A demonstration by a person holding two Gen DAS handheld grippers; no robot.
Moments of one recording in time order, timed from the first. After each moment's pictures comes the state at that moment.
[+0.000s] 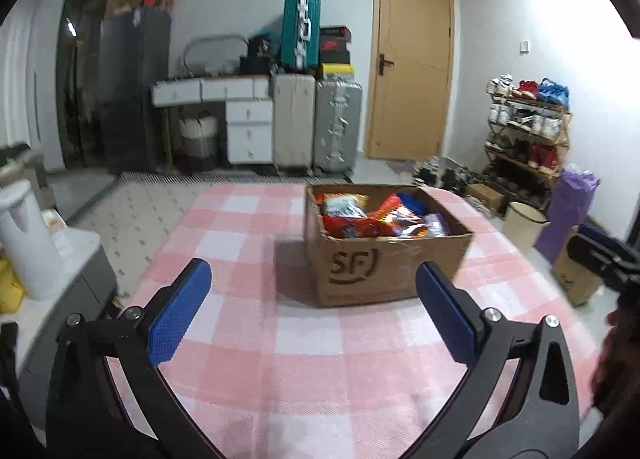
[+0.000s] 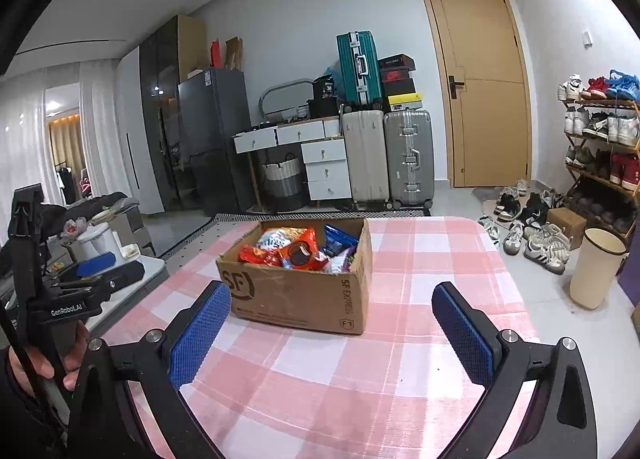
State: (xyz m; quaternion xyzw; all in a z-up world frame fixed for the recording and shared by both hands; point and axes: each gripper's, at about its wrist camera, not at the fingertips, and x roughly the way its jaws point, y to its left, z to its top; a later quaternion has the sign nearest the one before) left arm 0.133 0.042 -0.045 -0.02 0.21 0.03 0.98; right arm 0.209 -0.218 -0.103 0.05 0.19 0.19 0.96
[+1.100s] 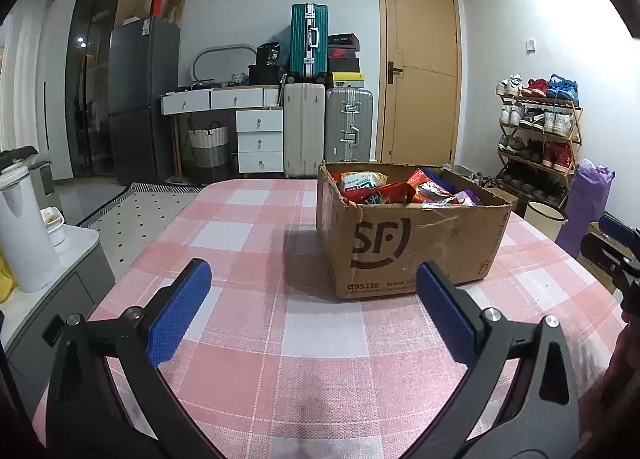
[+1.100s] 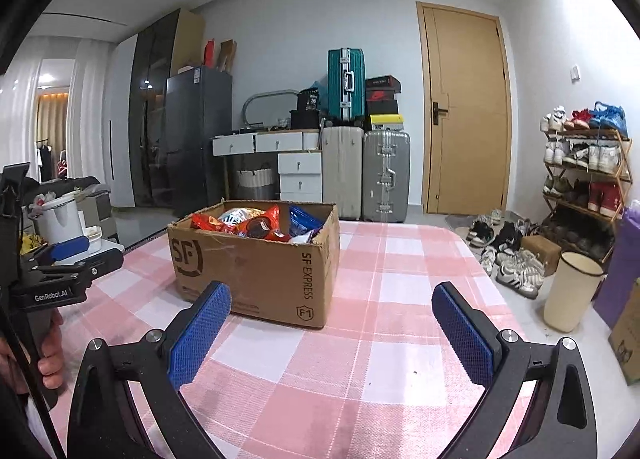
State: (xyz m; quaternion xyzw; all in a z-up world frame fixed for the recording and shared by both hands) left arm 0.185 0.042 -0.135 -0.02 0.18 0.05 0.98; right arm 0.240 -0.206 -0.181 0.00 0.14 0.13 0.98
